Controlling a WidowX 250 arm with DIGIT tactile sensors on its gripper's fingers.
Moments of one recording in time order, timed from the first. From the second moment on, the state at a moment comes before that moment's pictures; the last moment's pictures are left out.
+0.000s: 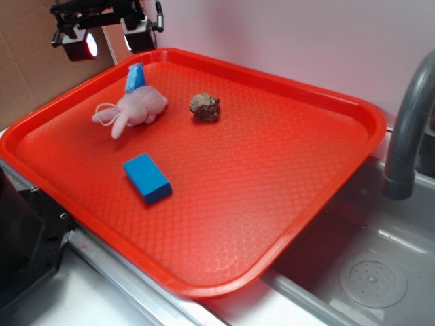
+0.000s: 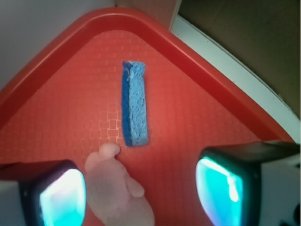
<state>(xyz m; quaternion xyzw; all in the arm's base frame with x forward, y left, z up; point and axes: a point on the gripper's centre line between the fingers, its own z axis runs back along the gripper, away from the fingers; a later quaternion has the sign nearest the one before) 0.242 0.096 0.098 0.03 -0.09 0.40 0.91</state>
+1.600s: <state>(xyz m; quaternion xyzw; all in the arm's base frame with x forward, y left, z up) 0.223 0.070 0.143 -0.02 -0.09 0.24 0.96</state>
